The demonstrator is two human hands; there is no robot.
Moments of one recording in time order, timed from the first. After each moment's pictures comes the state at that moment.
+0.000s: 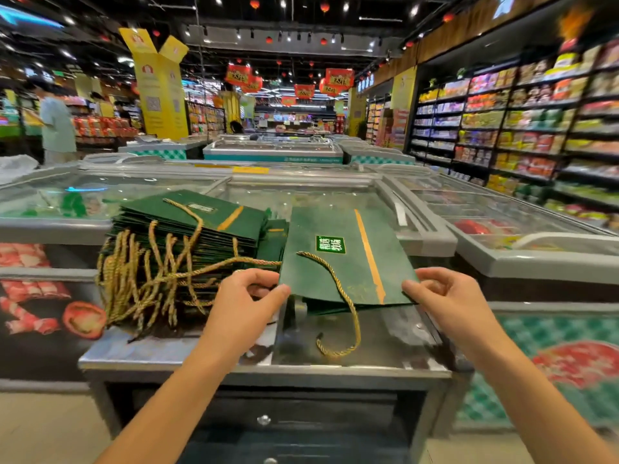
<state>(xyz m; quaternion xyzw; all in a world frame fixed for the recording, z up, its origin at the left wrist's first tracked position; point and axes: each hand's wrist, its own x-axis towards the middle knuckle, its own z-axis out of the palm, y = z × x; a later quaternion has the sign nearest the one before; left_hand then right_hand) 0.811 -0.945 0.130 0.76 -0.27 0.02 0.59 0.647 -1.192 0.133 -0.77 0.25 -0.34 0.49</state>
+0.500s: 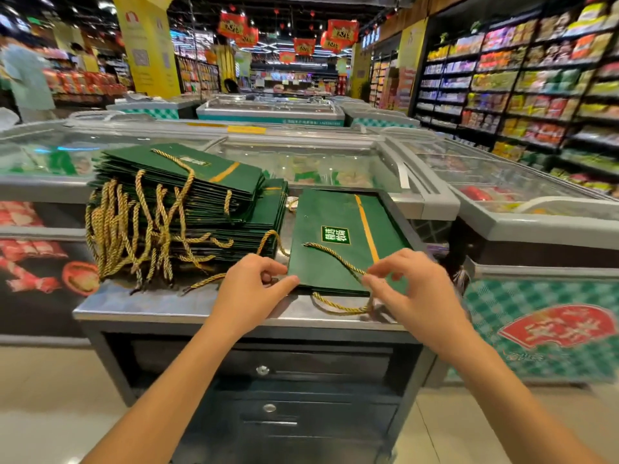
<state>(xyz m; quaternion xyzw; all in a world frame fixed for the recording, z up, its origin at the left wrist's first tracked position) 0.810 -0.952 0.083 0.85 -0.31 0.06 0.43 0.646 -1.153 0.095 -0.91 0.11 -0.34 0.21</state>
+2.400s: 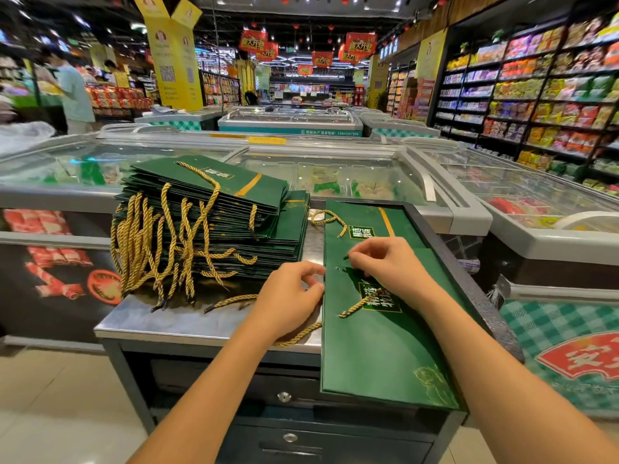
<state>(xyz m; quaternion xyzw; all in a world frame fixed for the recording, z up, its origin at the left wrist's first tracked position) 0.841 -0.979 0.083 0.83 -0.37 -0.01 0.41 0.763 -1.173 0.105 -0.86 0.13 -0.23 0.43</state>
